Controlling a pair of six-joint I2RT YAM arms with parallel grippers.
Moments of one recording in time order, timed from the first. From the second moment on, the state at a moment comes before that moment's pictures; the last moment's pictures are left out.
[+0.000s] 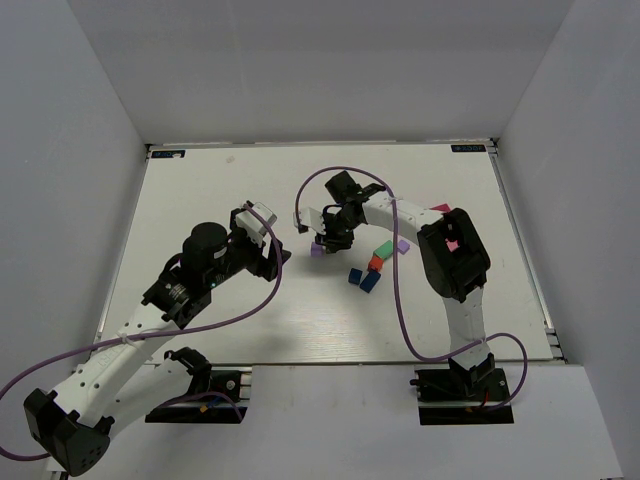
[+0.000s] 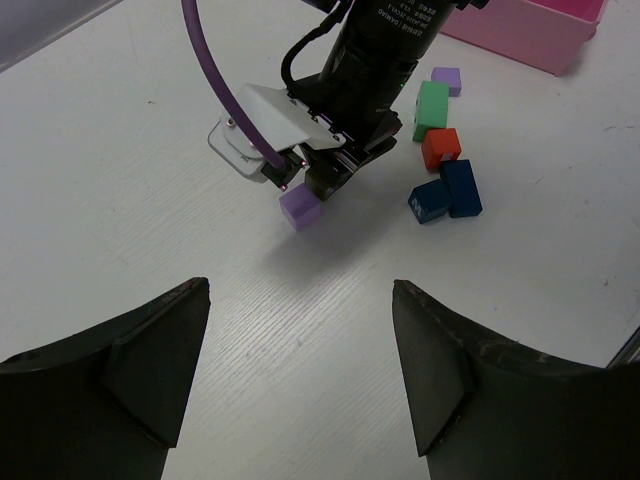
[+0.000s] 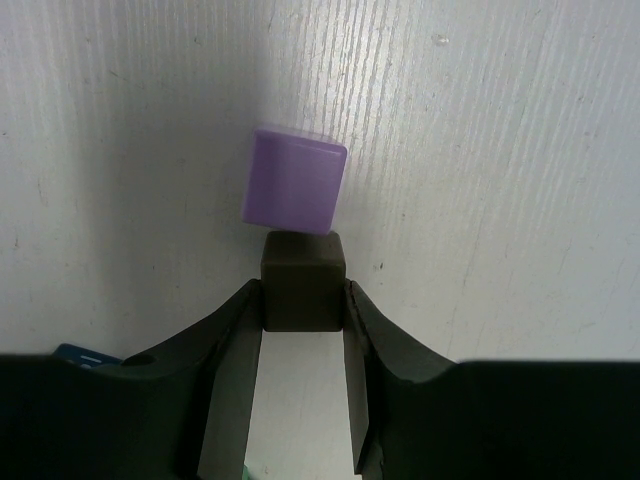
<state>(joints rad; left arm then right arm) -0.60 0.82 0.78 -0.26 0.12 0.06 0.65 2.09 1.57 -0.67 -0.40 -1.03</state>
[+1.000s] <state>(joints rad) -0.60 0.82 0.78 -0.26 0.12 0.06 0.66 2.10 1.58 -0.70 -0.40 -1.01</state>
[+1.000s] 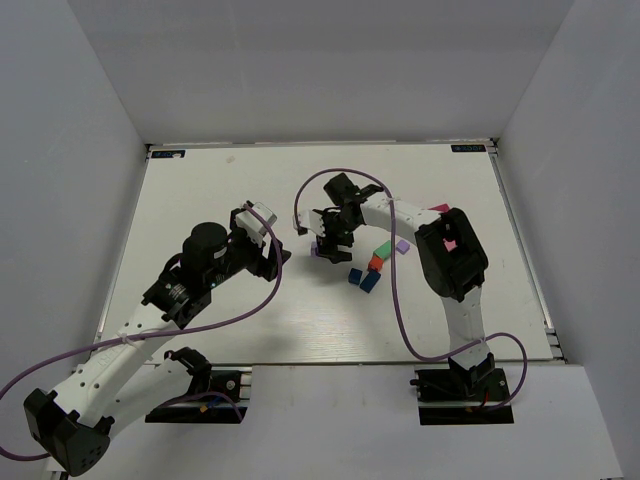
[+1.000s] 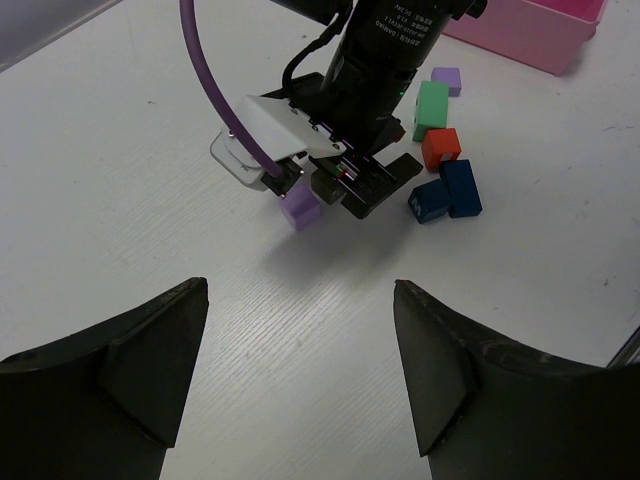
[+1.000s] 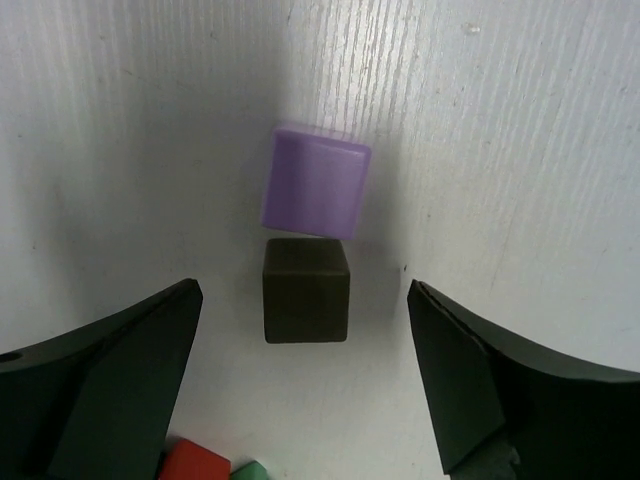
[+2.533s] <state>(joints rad) -0.61 0.99 0.84 -0.34 0.06 -0.03 0.44 1.53 1.04 -0.69 -0.49 -1.65</state>
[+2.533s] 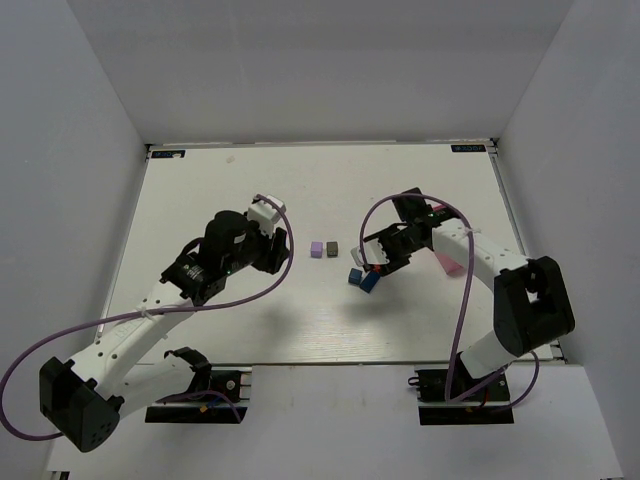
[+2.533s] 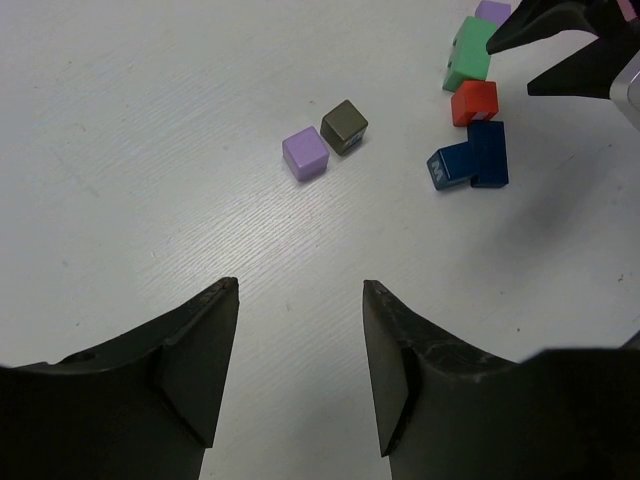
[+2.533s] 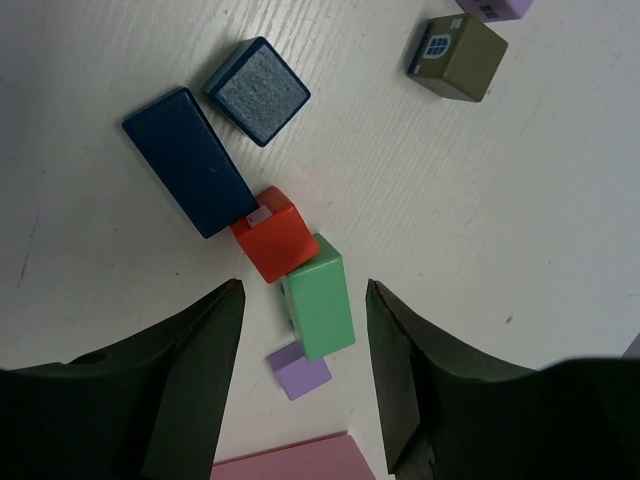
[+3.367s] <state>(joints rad) -0.61 0.99 0.83 -0.34 0.09 -0.03 0.47 1.72 1.07 -0.69 -0.43 -1.86</state>
